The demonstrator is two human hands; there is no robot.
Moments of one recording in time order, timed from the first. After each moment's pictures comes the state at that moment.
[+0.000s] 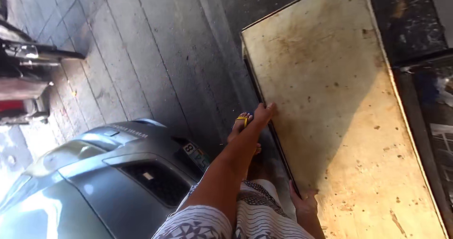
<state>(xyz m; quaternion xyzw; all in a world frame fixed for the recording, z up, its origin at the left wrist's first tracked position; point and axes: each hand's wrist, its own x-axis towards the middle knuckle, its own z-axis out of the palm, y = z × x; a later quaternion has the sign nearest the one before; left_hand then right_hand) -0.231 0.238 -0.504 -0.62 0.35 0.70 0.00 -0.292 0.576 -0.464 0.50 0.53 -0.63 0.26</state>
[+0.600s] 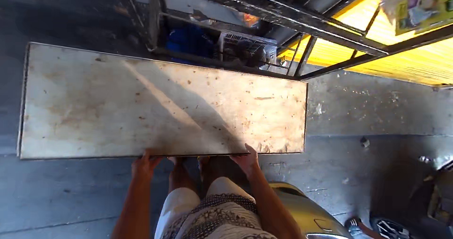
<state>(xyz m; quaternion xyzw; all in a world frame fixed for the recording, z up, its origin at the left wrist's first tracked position) -0.271 0.261 -0.448 -0.63 0.44 0.64 0.07 -0.313 0.626 -0.436 0.60 0.38 -0.69 0.15</state>
